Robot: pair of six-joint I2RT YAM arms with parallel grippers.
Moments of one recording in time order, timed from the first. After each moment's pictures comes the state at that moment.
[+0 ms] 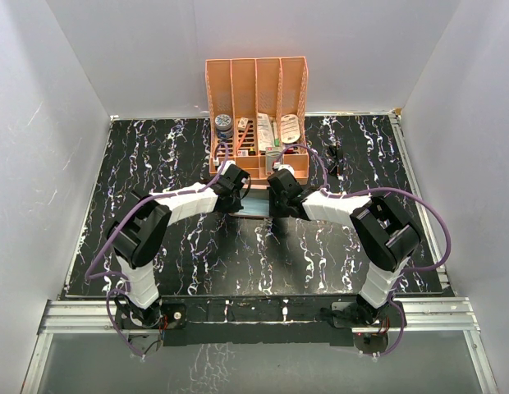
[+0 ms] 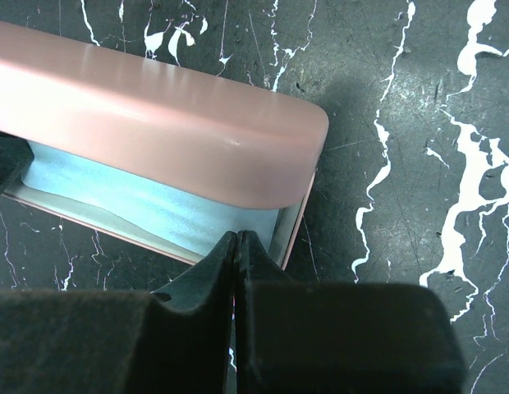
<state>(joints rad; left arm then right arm) -0.66 1.84 1.12 -0.35 -0.32 -0.66 0.65 1.77 1.00 -0.13 0.11 0.53</state>
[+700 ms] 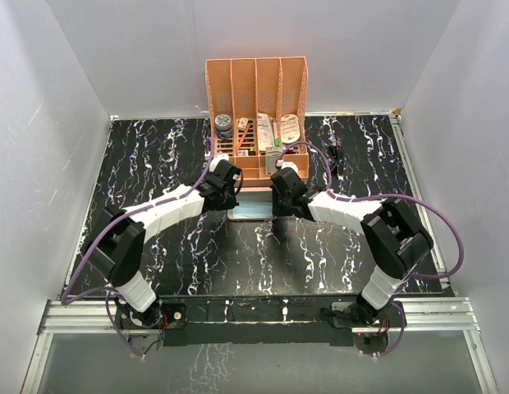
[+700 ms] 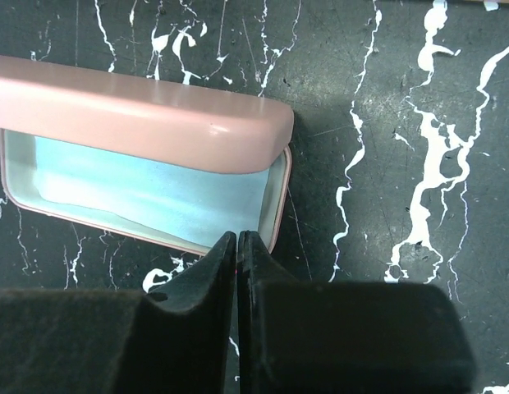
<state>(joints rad) -0.67 1.66 1.11 -0.44 -0.31 -0.66 0.65 1.69 0.98 -0.17 0.12 0.52</state>
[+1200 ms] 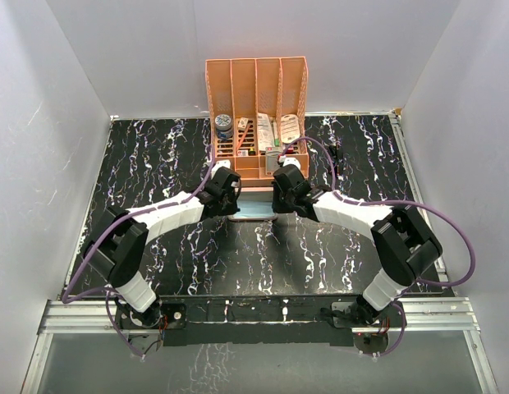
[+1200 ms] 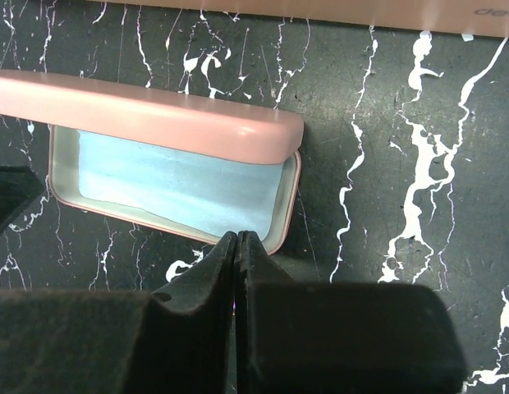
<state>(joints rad) -0.67 1.63 0.99 -0.31 -0.26 -0.63 0.65 1.62 0.98 -0.18 0.13 0.51</state>
